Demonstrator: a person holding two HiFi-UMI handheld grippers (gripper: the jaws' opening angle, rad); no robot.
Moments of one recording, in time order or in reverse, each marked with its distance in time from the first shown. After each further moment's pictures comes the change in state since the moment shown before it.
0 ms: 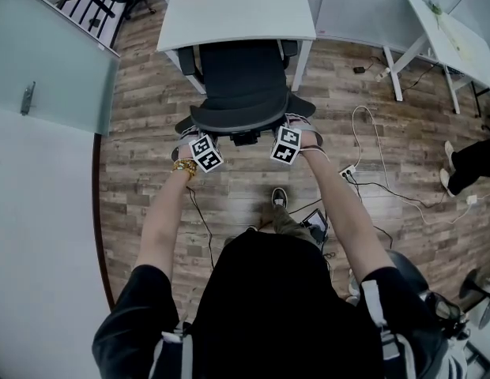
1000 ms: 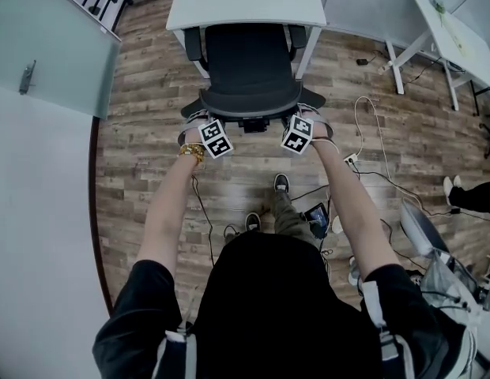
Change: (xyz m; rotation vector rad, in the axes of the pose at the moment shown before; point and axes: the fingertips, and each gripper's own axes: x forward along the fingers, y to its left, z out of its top) left arm -0.022 -0.029 -0.033 0.035 -0.009 0.007; right arm -0.012 0.046 0.018 0.036 0.035 -0.026
